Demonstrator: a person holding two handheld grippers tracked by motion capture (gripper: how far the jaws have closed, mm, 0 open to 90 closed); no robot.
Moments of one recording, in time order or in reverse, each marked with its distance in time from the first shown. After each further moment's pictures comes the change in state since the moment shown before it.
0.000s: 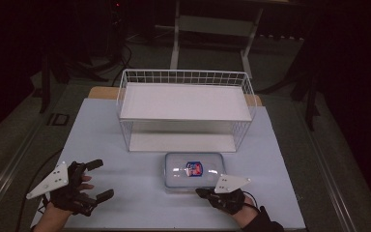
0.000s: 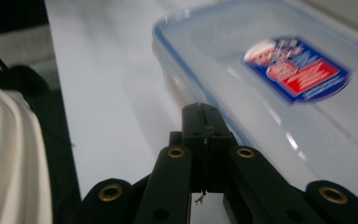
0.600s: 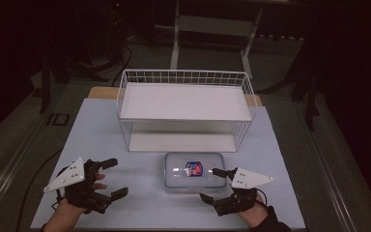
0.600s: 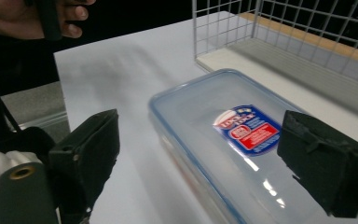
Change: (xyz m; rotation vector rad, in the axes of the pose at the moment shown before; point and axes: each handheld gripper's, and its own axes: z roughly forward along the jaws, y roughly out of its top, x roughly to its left) left arm -0.017 0.020 0.036 0.051 -0.049 -0.021; right arm -0.004 0.016 -0.035 -0.200 -0.045 0.051
